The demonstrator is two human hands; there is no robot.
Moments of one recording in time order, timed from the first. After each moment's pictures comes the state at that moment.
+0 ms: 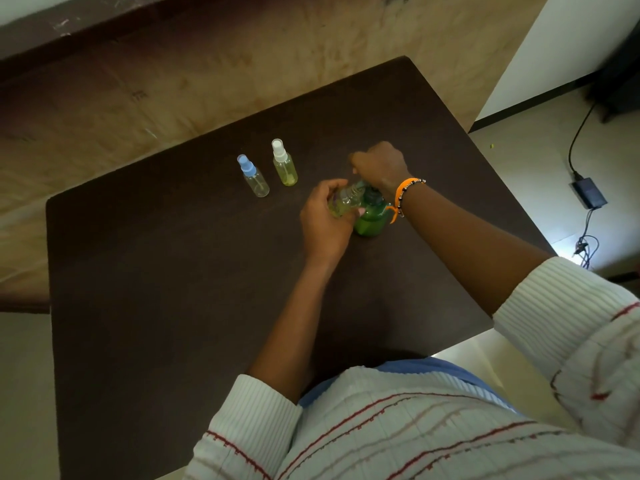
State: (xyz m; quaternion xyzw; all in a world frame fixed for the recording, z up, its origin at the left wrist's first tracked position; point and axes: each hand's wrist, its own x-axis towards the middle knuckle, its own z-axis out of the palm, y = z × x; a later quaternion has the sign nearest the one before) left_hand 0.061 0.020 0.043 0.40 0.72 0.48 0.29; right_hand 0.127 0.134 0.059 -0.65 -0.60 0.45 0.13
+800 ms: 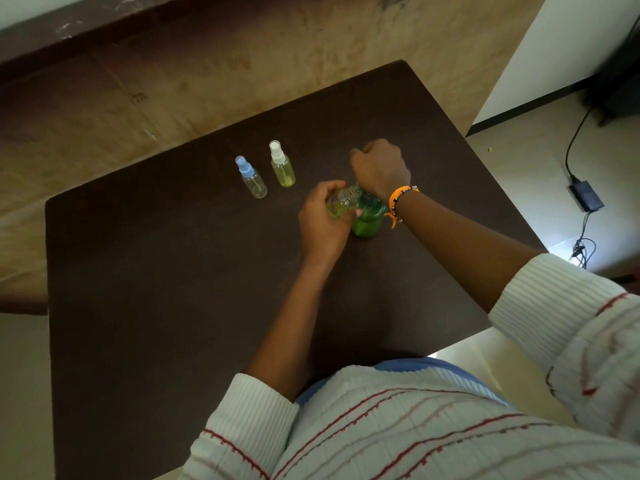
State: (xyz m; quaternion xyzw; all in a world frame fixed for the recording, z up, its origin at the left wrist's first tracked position) left_hand 0.062 0.020 0.043 0.40 0.72 0.48 0.29; right_hand 0.127 0.129 0.059 -0.66 -0.63 0.38 0.15
